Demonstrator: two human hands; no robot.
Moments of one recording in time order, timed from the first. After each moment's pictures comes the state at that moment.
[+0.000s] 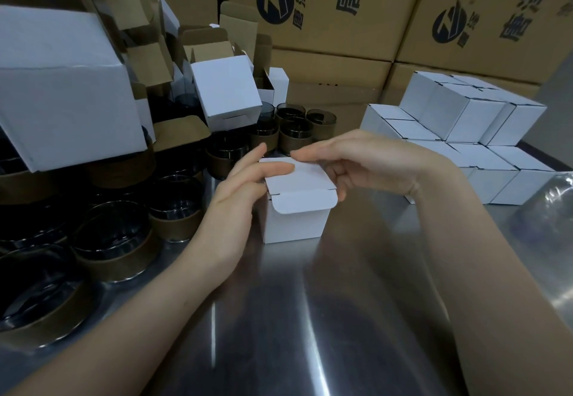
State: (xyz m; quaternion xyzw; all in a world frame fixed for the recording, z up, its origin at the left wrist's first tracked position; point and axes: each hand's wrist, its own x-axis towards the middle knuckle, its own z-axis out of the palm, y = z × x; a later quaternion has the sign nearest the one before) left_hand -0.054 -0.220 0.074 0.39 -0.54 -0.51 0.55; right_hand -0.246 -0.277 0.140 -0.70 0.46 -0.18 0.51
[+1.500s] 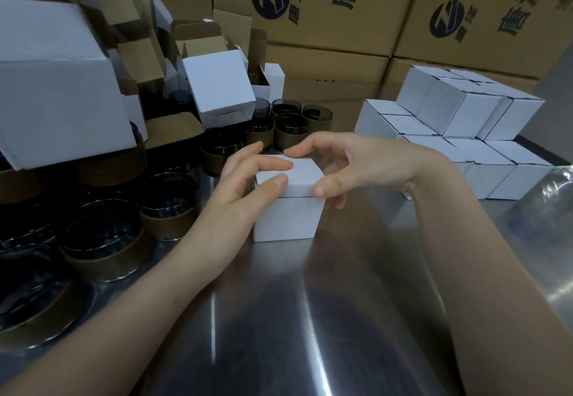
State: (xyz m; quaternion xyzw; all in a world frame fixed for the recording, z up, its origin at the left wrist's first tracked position) left_hand -0.048 -0.216 0.072 0.42 -0.62 -0.44 0.50; right_hand -0.255 -0.277 0.134 -0.76 0.43 -0.13 0.46
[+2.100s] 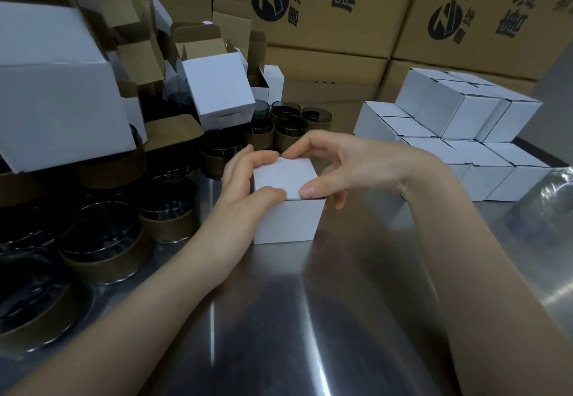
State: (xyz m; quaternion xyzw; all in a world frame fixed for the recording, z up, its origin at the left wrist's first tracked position) left_hand -0.057 -0.218 0.072 0.44 -0.58 -0.47 0.49; right_hand -0.248 -0.279 0.133 -0.76 0.45 -0.14 0.45
